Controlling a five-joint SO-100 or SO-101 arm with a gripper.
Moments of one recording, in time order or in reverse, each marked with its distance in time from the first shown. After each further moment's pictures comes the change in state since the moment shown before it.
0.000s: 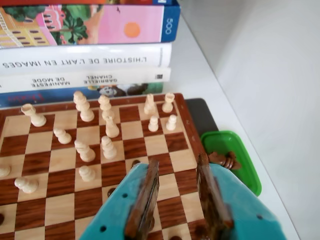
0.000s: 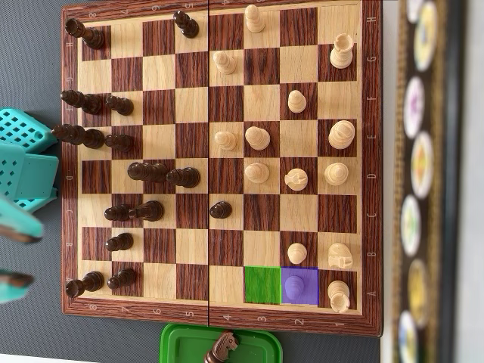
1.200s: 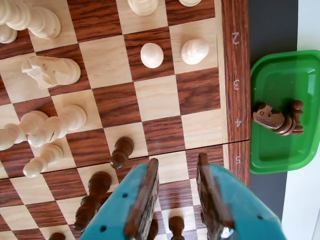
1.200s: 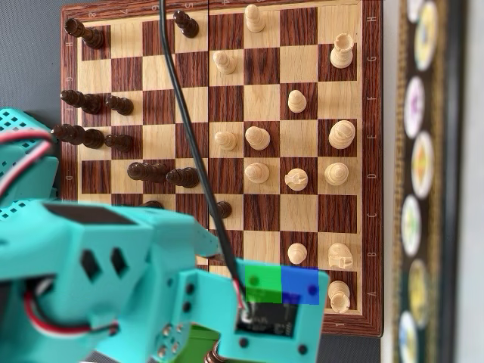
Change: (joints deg) arm 1.6 -84.7 -50.0 13.9 -1.7
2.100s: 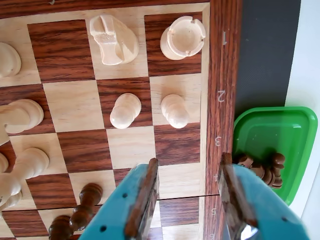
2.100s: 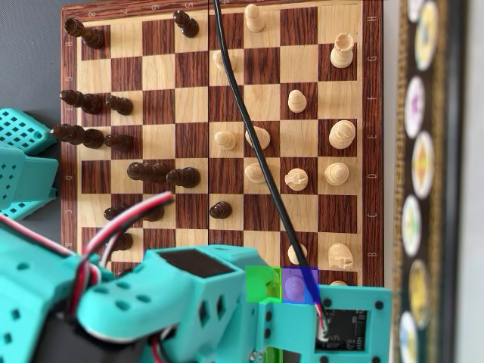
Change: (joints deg) arm 1.6 -20.9 -19.5 0.0 -7.9
